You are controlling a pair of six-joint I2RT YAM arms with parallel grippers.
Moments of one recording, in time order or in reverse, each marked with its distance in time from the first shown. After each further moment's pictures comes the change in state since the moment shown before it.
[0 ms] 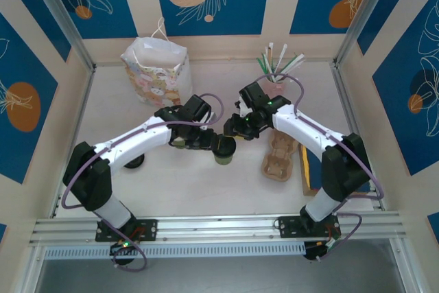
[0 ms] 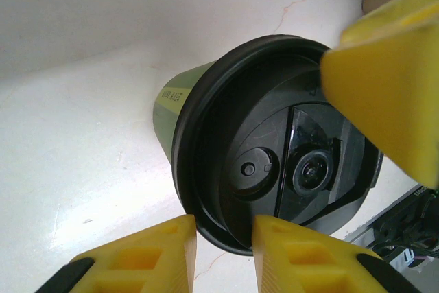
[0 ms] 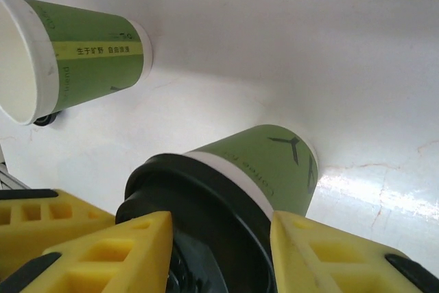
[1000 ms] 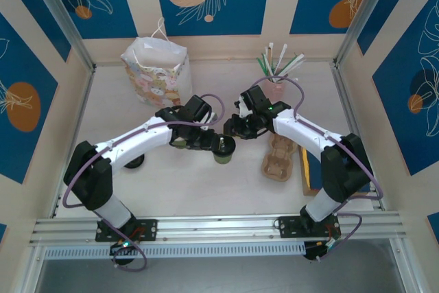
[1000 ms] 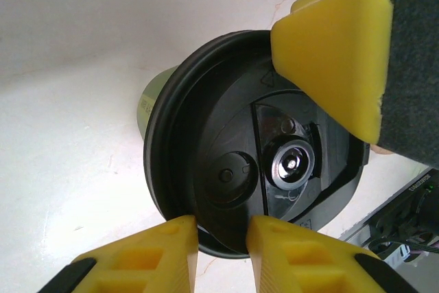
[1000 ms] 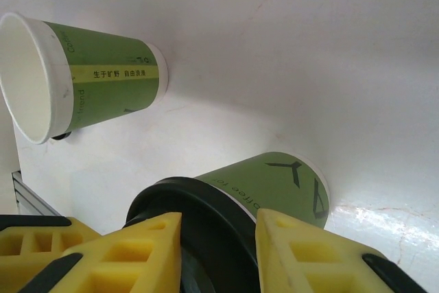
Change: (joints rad) left arm 0.000 0.009 -0.013 0.024 0.026 0.010; right arm -0.003 -0.011 -0.105 0.178 -0.021 0.013
